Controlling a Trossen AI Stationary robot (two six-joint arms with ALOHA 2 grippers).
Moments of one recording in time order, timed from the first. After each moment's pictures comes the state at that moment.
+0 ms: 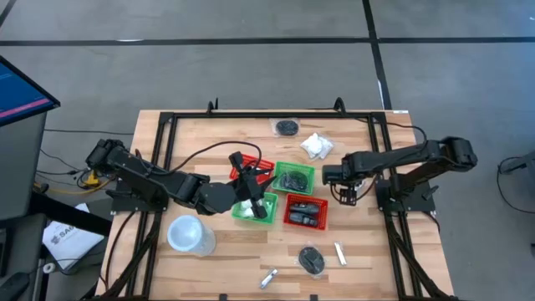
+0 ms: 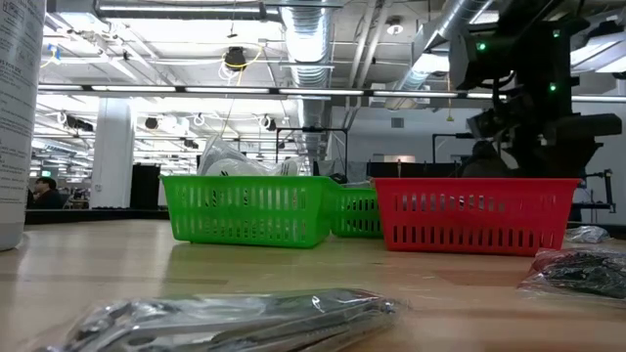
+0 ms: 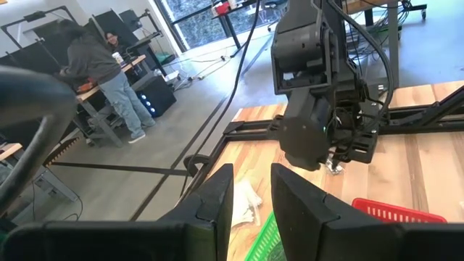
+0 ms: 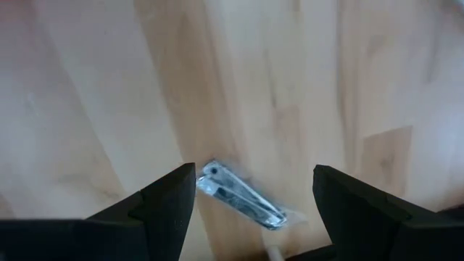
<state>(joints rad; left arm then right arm) -0.39 1.53 1.34 -0.10 -0.93 0.17 -0.01 1.36 0.78 -1.06 0.18 0.17</state>
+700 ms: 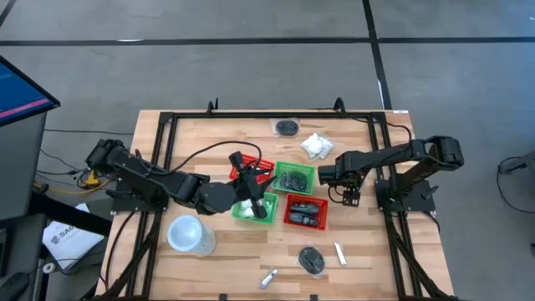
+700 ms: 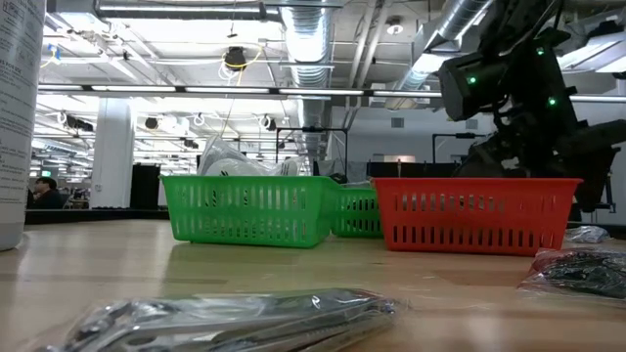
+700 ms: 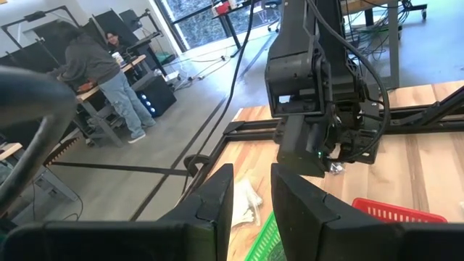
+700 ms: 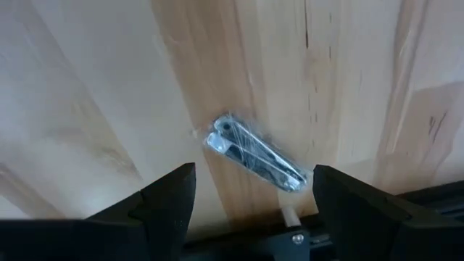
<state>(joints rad) -0.38 1.53 1.34 -0.10 -0.93 0.17 -0.06 1.49 0.80 -1.17 0.10 0.15</state>
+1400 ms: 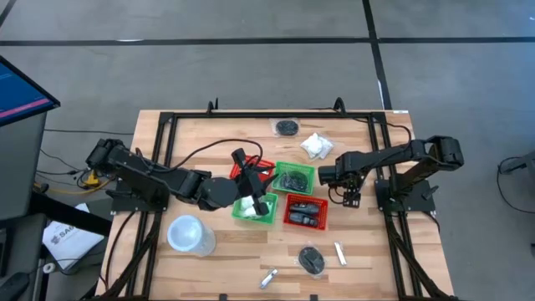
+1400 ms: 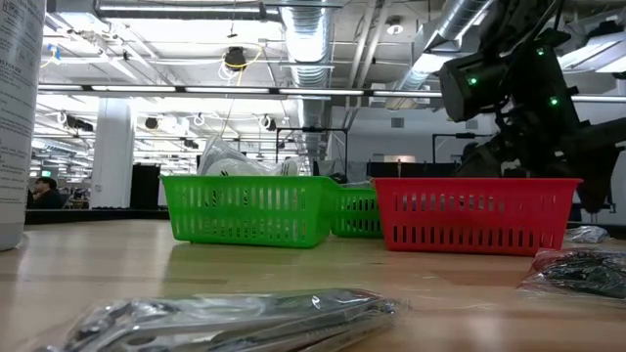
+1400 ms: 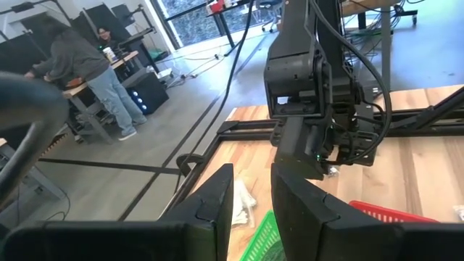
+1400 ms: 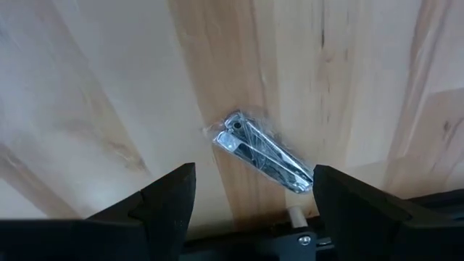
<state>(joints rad) -0.35 1.53 1.34 -0.10 -0.87 0.14 -0.05 1.49 0.80 -1.16 0.07 0.13</state>
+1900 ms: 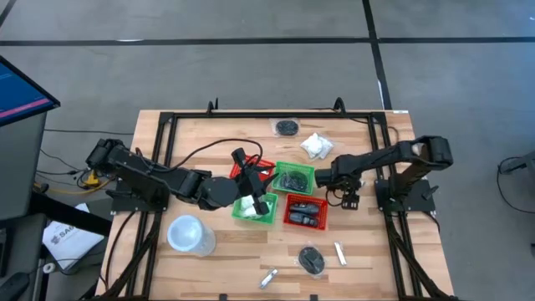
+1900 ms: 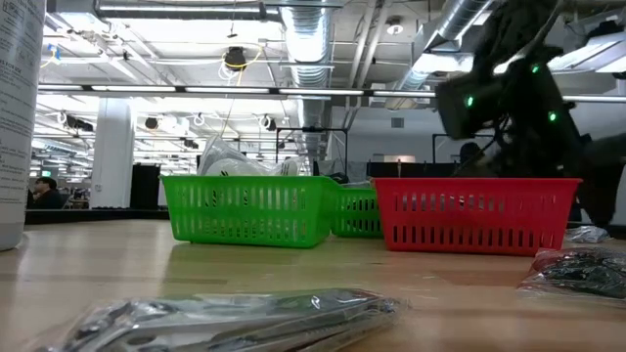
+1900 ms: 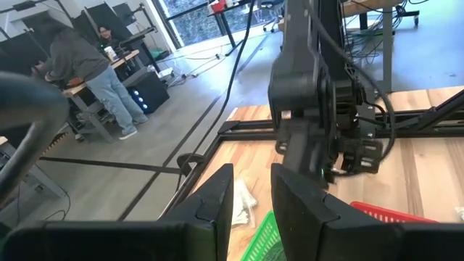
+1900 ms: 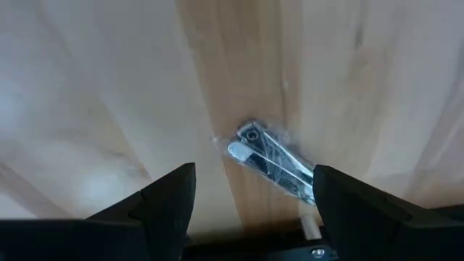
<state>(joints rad) -0.35 1.53 1.34 -0.10 -0.88 0.14 -0.05 1.58 0.79 -1.12 0.04 0.12</state>
